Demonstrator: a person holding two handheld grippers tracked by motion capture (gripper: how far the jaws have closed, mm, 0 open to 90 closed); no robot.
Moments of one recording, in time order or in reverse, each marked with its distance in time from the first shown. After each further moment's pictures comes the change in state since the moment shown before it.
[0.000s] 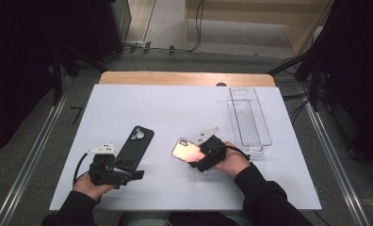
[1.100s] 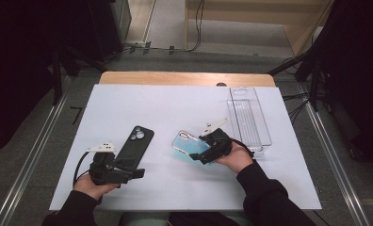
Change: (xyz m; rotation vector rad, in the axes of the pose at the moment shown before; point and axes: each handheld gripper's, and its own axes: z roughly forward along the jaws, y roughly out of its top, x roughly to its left) left arm 0.000 0.003 0.000 -0.010 -0.012 -0.057; right arm -0.014 0.009 -0.026 -0.091 0.057 0.108
